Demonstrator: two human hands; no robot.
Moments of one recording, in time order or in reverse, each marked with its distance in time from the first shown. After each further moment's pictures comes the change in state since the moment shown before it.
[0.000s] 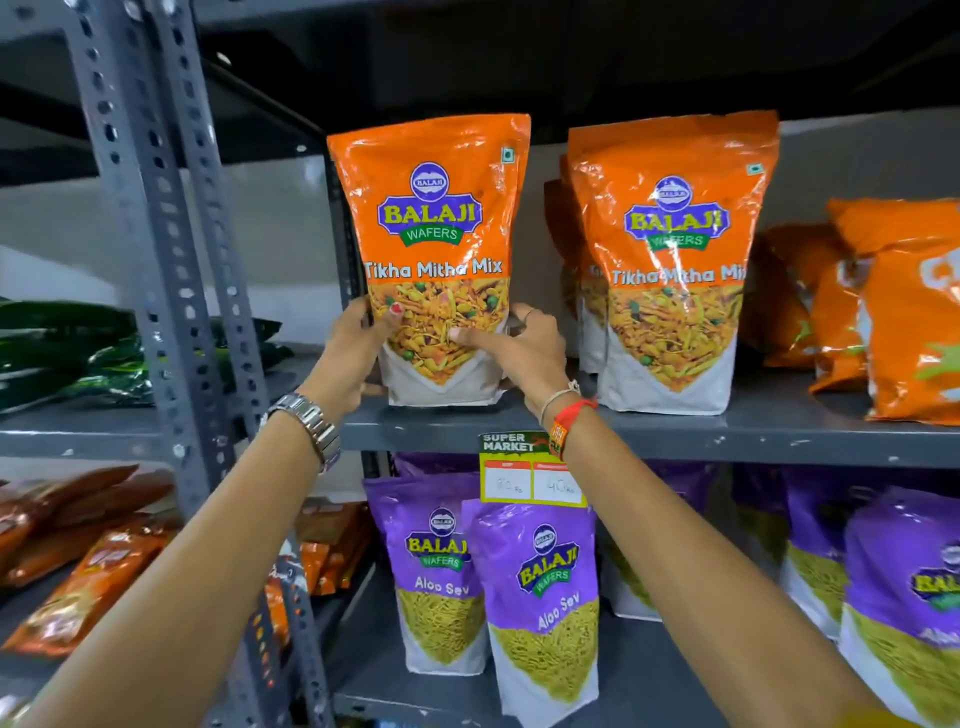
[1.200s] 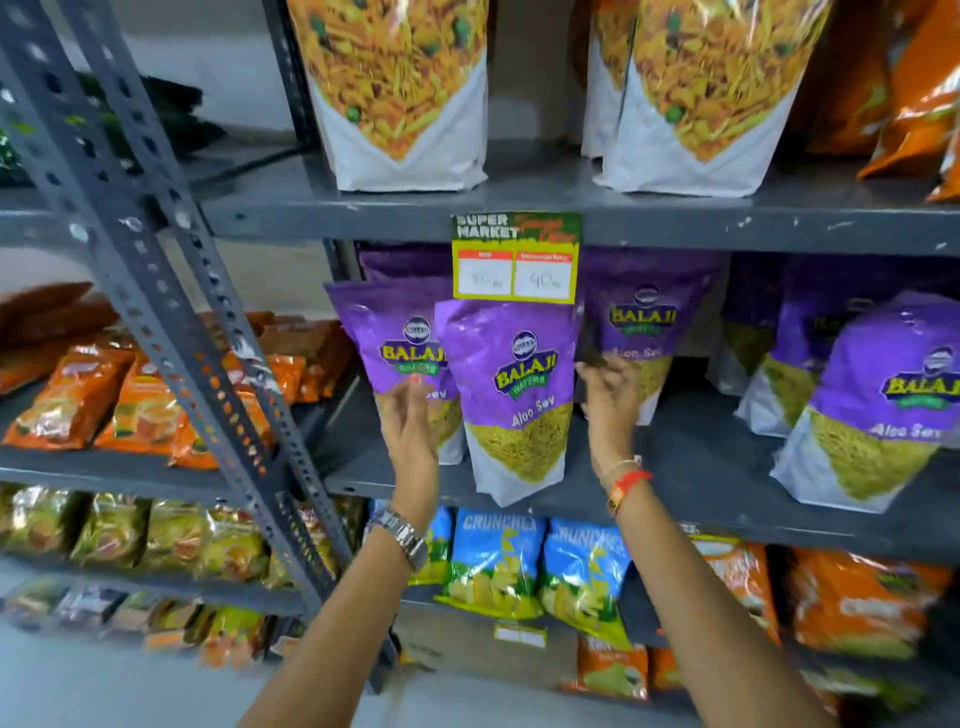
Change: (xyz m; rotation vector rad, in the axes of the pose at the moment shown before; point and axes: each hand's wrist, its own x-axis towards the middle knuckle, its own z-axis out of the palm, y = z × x) left_hand -0.151 -0.235 0.081 -0.366 0.275 -0.193; right_hand -0.135 0.249 -0.060 0.261 0.328 0.358
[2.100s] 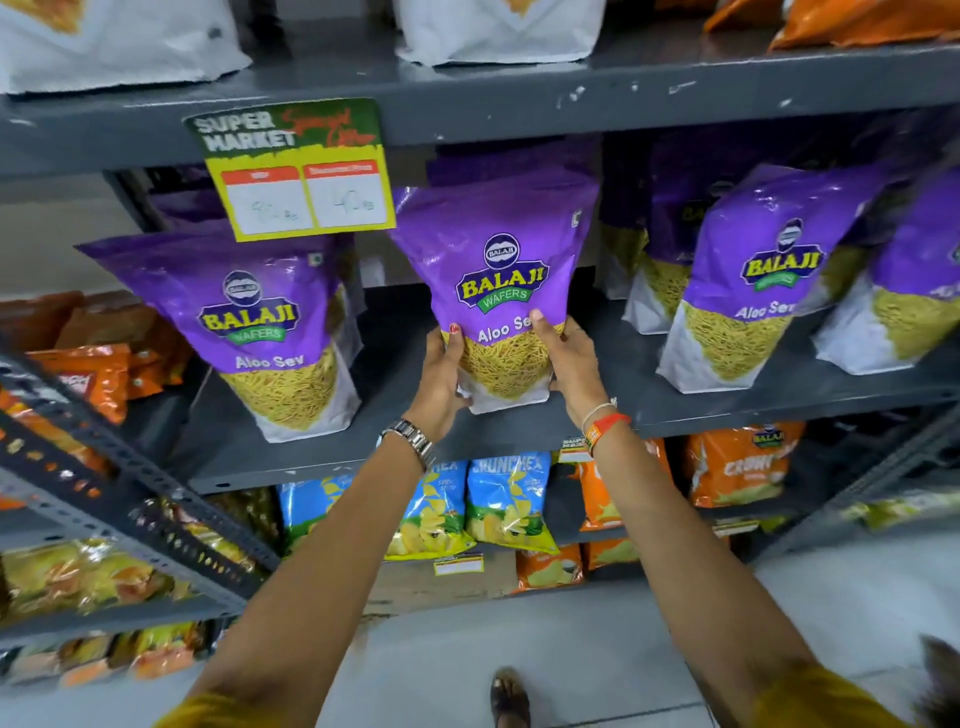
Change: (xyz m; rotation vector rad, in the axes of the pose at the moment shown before) left_hand -0.016 -0.082 0.122 0.192 -0.546 -0.489; right_hand 0.040 0.028 -0.102 -0.170 -0.049 0.210
